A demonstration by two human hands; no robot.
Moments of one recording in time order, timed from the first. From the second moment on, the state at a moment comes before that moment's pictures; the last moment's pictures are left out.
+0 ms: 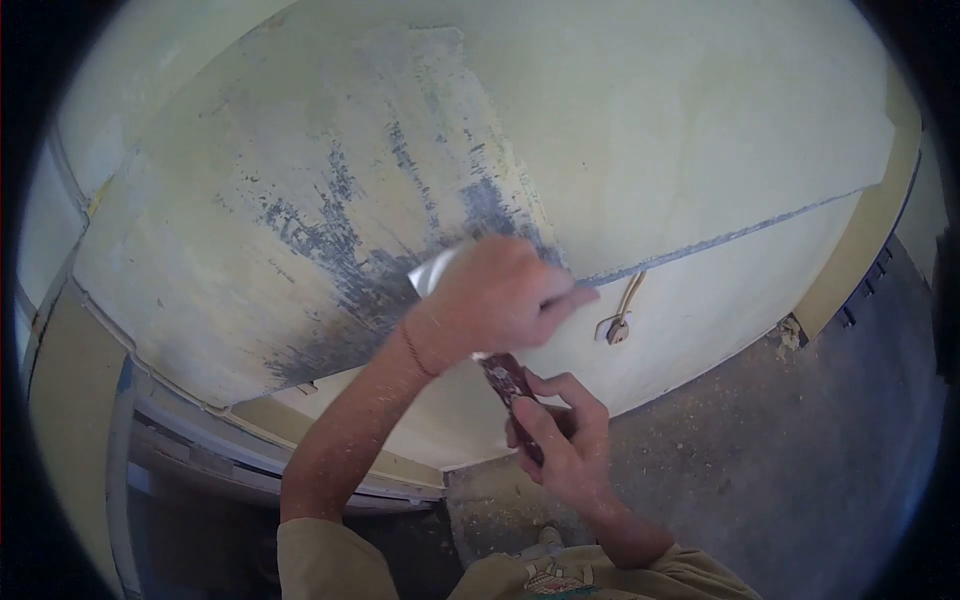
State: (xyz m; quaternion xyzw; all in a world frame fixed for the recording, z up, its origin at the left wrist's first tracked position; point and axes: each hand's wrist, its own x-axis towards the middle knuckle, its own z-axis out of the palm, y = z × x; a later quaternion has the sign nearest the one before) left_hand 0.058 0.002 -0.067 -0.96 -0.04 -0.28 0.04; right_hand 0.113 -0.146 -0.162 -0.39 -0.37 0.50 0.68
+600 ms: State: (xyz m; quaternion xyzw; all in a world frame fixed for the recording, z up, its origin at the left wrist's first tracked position) left_hand 0.040 0.002 -0.043 -0.94 -0.12 -0.30 0.05; right_hand 0.099 -0.140 -0.153 -0.37 -0.38 0.50 0.68
